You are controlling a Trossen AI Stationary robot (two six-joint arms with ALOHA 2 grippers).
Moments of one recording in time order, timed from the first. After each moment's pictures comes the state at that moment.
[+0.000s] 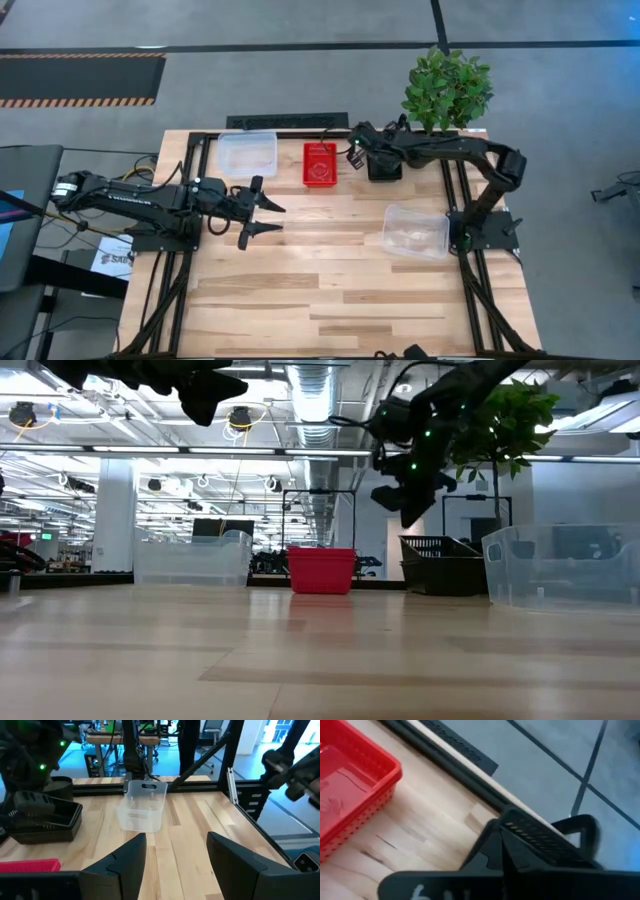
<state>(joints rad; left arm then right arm) -0.03 0.90 0.56 0.15 0.10 -0.01 -0.47 1.68 1.18 -0.50 0.61 0.25</state>
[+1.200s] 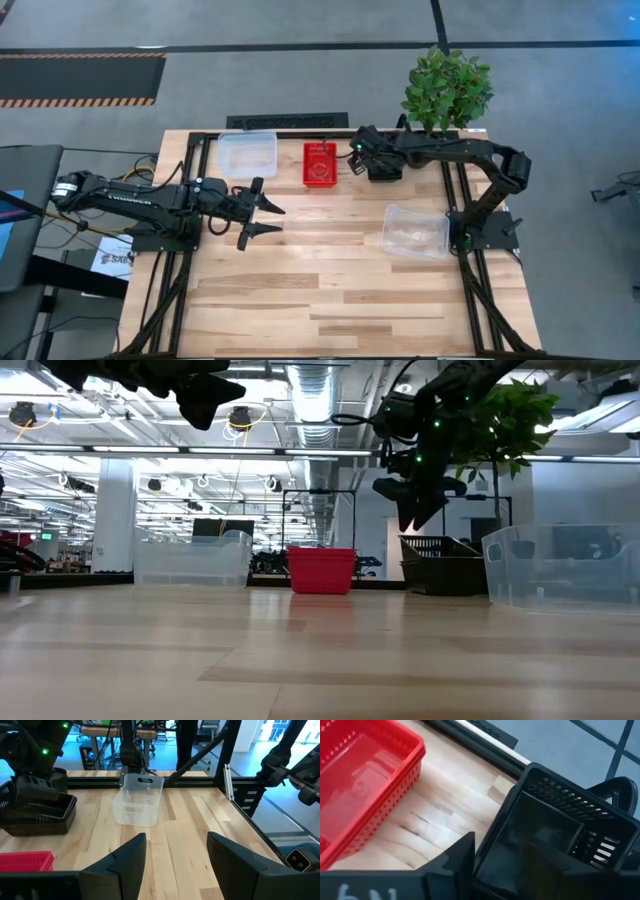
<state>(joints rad) -0.03 0.90 0.56 0.12 0.12 -0.04 -0.44 1.64 1.18 -0.61 0.47 0.47</state>
